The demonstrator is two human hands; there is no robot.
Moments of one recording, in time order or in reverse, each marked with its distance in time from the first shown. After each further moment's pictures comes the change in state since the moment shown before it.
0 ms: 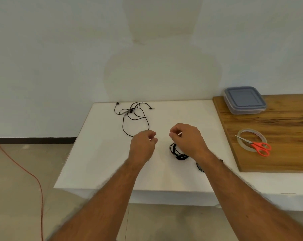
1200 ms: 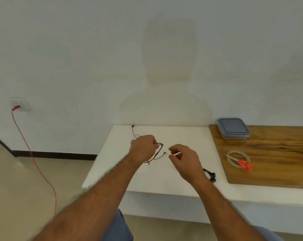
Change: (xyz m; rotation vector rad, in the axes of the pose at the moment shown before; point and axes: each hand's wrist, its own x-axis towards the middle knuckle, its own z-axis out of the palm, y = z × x) left_hand -0.053 0.062 -0.099 0.468 -0.022 0.140; right_hand -0.101 -0.078 -0.035 0.152 0.074 -0.079
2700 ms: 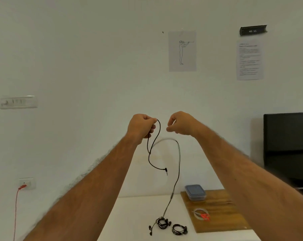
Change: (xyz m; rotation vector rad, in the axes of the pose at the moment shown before) left_hand -0.270 0.169 -0.332 -0.954 0.434 0.358; right_hand -0.171 -0.345 -0.285 -0.350 0.237 -0.266
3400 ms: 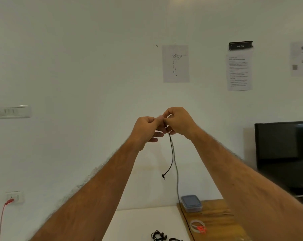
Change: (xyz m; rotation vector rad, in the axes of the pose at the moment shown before) left_hand -0.016 0.038 0.016 -0.084 -0.156 0.137; right_hand -0.003 -0.017 -0.024 0.289 0.254 -0.161
